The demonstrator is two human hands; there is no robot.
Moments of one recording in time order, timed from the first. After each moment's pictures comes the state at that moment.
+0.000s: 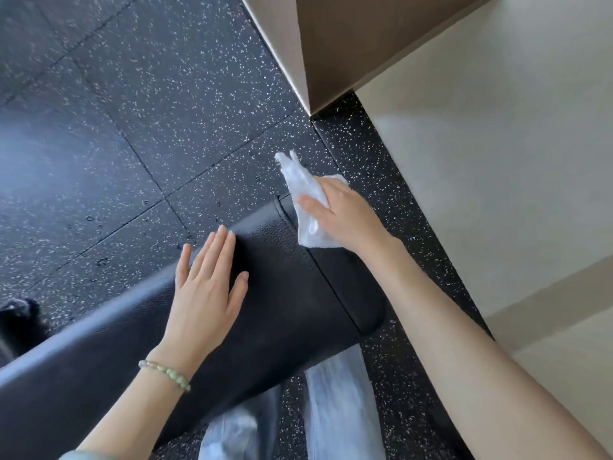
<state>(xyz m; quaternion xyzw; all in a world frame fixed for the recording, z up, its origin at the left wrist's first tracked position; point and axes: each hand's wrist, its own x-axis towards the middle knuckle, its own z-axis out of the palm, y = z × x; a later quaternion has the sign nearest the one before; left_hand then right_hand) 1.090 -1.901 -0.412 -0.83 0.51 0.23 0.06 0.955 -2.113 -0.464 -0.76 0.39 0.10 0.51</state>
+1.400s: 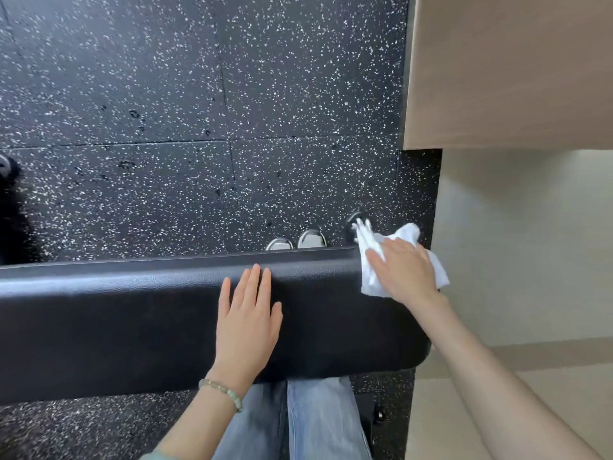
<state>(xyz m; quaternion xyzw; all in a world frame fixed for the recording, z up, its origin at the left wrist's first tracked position) 1.152 -1.809 -0.389 -0.89 0.29 0.35 0.03 1.080 -2.071 -0.430 -0.86 0.28 0.41 0.14</state>
